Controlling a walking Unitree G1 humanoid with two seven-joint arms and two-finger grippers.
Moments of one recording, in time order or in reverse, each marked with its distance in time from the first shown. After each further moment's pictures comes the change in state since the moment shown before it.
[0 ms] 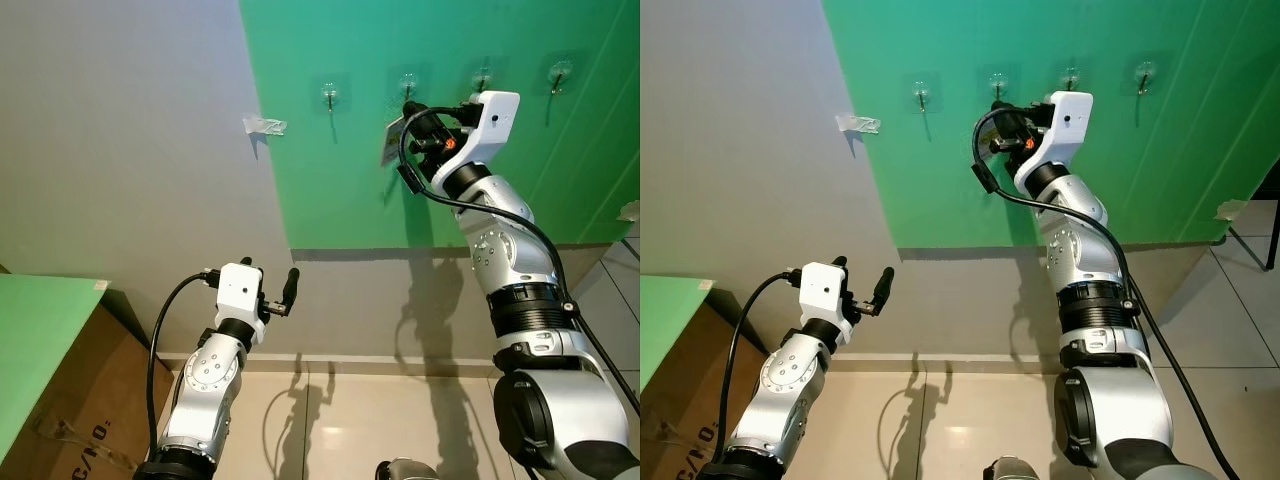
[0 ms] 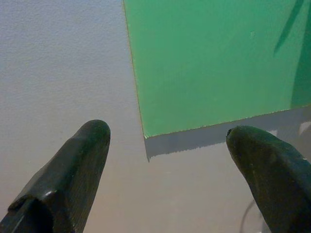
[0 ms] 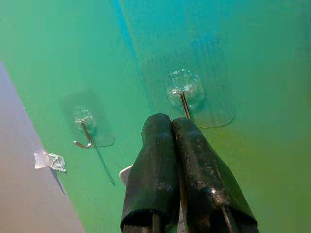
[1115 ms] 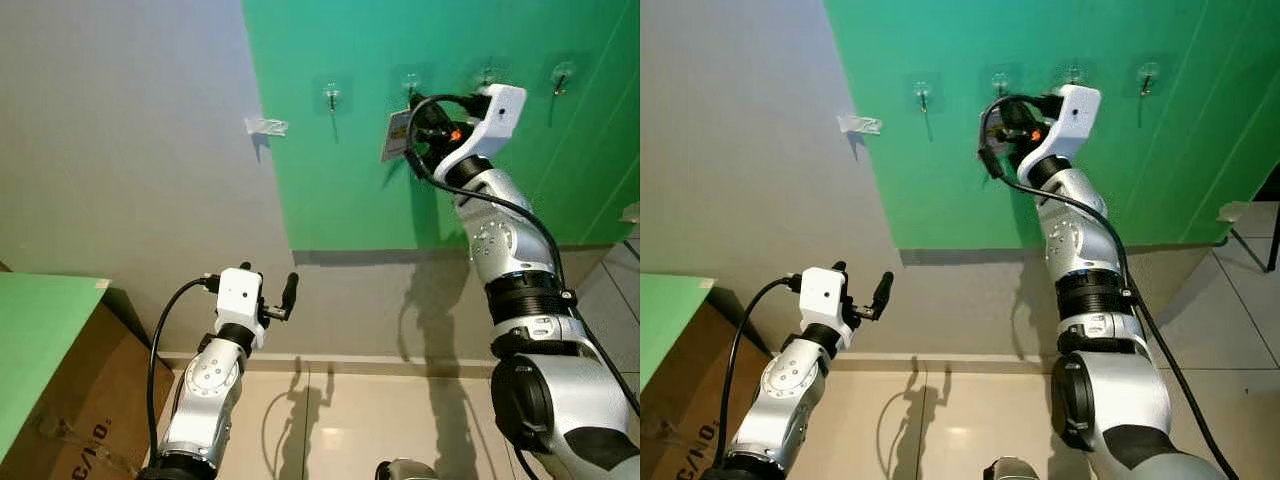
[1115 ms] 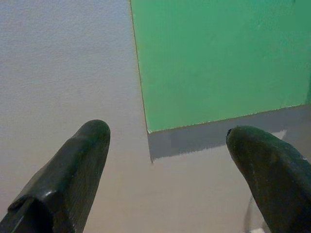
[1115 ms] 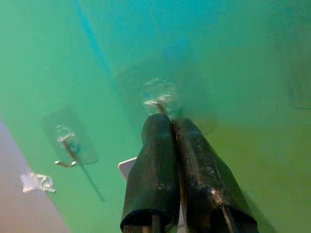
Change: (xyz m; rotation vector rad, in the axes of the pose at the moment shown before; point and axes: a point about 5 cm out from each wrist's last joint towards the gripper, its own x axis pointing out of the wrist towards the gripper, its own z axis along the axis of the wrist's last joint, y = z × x) left arm -0.004 -0.001 -0.005 -0.006 0.016 0.013; right arm 0.006 -0.010 0.000 0.104 -0.014 -0.071
